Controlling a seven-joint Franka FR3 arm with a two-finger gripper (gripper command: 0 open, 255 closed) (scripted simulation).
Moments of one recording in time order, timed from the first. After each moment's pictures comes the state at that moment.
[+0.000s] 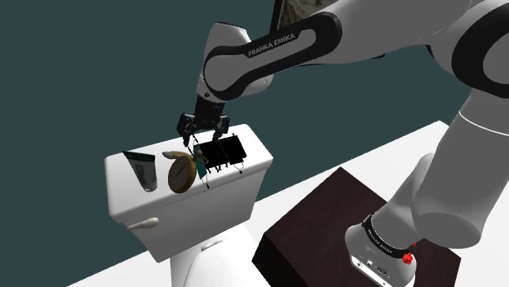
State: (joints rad) arm 0.24 0.23 0.21 -1.99 0.30 2.30 0.44
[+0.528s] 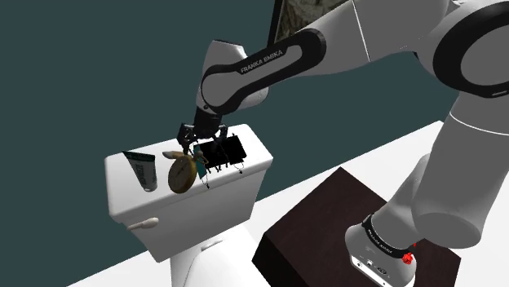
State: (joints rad) arm 0.25 0.29 0.21 -2.01 0.30 2.37 0.42
